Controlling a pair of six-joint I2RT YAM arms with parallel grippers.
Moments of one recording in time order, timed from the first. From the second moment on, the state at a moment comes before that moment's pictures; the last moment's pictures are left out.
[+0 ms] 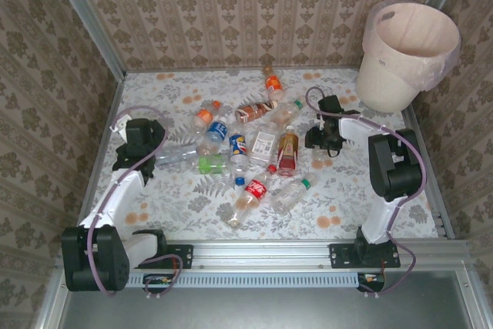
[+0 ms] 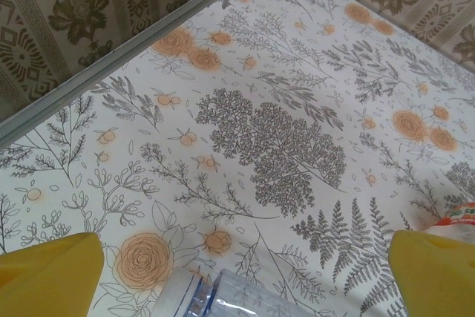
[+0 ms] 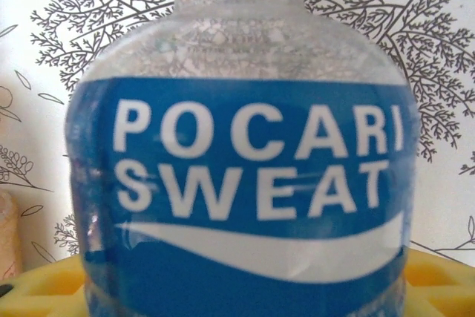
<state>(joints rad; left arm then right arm) -0.06 1.11 0.66 -0.17 -0.36 -0.55 0.16 1.83 1.14 -0.57 -0.03 0.28</state>
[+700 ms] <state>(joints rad) -0.06 1.08 0.67 -0.17 -0.33 -0.59 -0.10 1.68 1.74 -0.38 0.05 0.24</state>
